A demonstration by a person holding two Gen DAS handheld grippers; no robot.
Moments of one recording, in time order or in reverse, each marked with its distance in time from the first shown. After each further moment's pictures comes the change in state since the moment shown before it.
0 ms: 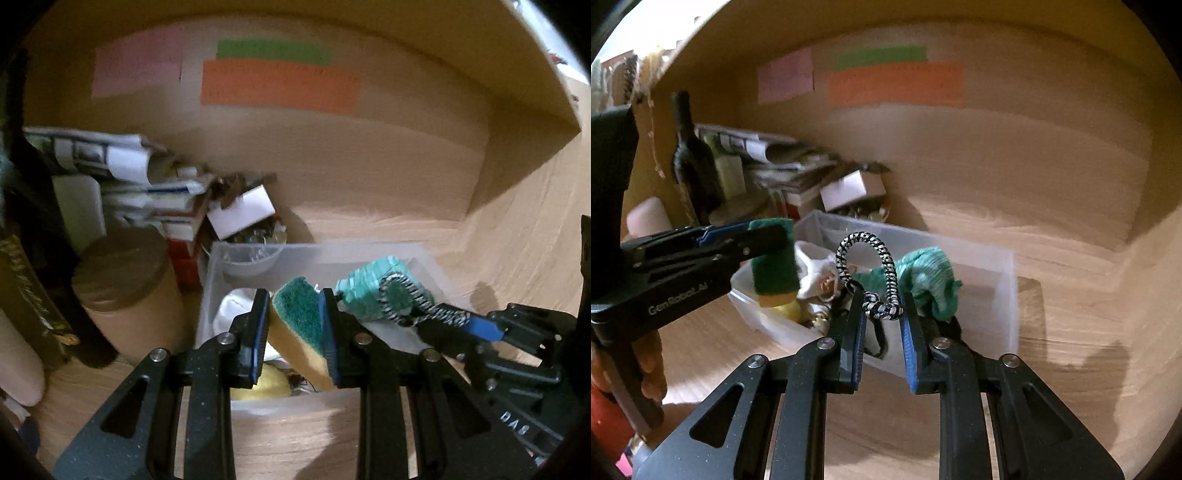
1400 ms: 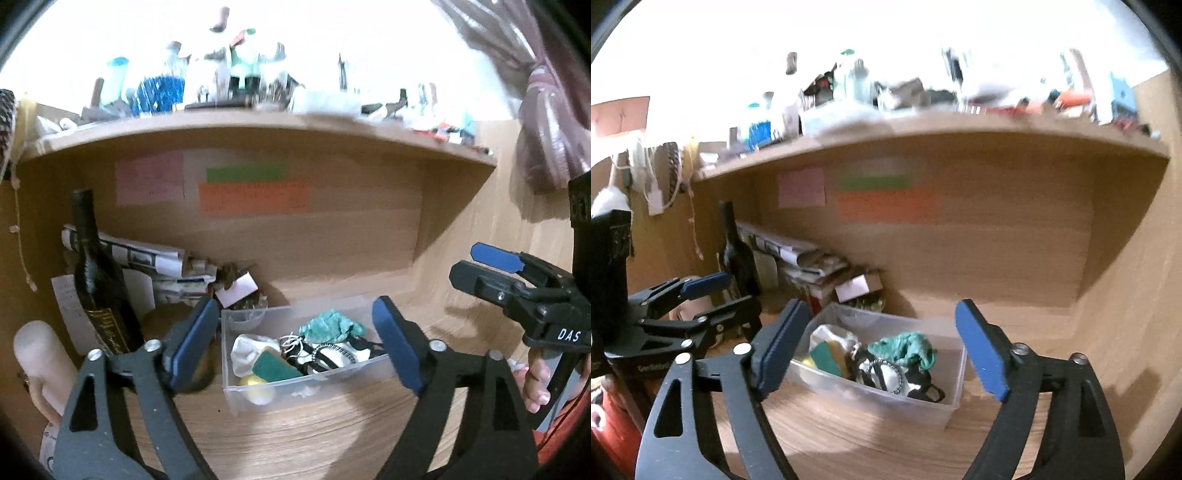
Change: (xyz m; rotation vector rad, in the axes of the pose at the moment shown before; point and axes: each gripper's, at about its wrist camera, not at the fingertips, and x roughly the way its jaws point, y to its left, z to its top) left arm -0.163 -0.025 -0.001 0.113 -0.296 -0.056; right arm -0.138 0.004 0.018 0.031 -0.341 -0.025
